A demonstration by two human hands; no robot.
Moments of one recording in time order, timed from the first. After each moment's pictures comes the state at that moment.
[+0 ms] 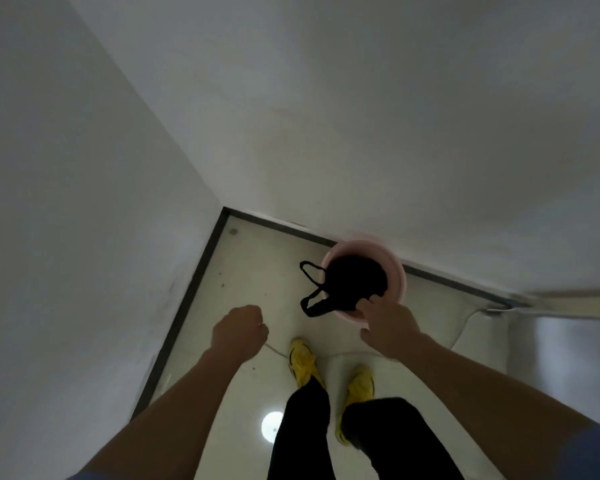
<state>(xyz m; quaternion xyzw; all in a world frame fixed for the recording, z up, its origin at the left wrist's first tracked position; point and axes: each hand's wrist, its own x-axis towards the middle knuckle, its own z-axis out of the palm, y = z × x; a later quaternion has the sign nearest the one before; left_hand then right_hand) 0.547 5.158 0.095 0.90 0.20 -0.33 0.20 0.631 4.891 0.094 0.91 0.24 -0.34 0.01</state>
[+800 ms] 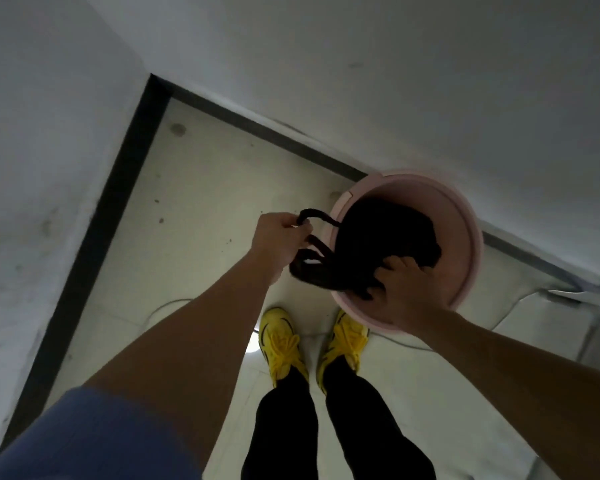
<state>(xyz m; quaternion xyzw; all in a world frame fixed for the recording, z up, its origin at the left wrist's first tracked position) 0.698 5.095 -0.217 0.60 0.46 -0.25 0.61 0.699 4.862 -0.234 0.90 0.24 -0.36 0.09</state>
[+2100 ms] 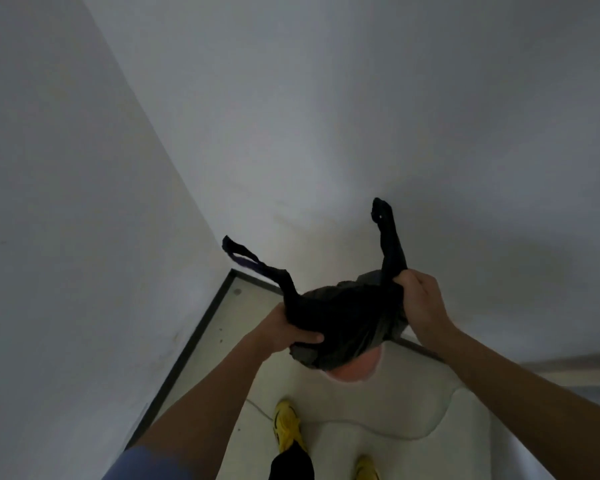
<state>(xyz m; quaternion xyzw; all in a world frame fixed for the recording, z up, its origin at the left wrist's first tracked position) 0.601 5.061 0.270 0.72 0.21 -0.23 0.62 0.691 4.835 0.315 0.78 -0.04 -0.15 -0.61</state>
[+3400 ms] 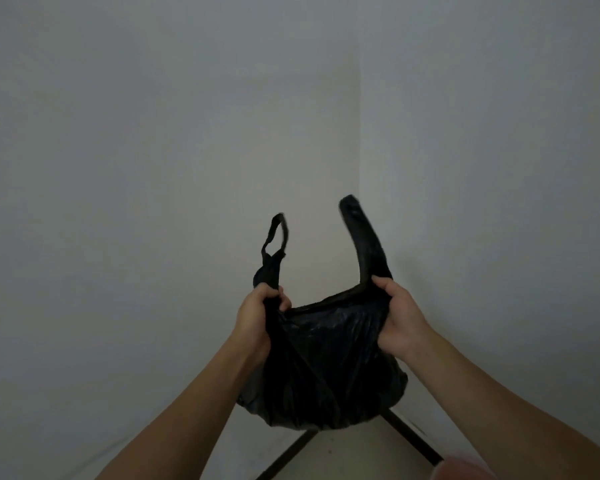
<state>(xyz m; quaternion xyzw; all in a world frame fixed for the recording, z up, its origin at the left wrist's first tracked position) 0.338 5.188 0.566 0.46 0.29 0.29 0.79 0.500 5.053 0.546 0.36 0.04 -0.52 -0.77</state>
